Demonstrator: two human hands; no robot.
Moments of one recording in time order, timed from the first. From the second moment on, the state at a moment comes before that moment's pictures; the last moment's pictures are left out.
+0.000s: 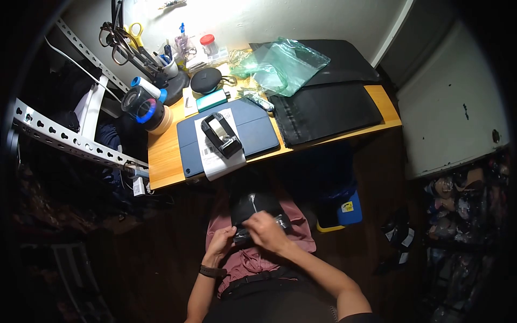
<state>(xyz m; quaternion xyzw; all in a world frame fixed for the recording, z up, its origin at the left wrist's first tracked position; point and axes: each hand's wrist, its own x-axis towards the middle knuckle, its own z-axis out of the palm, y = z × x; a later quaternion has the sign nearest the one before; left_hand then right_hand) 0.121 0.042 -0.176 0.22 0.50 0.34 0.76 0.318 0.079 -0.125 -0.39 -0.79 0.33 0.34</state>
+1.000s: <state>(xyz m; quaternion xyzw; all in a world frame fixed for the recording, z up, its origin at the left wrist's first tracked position) 0.100 0.035 -0.140 0.66 0.63 0.28 0.31 0.412 0.104 -0.153 -0.31 -0.93 0.12 0.13</state>
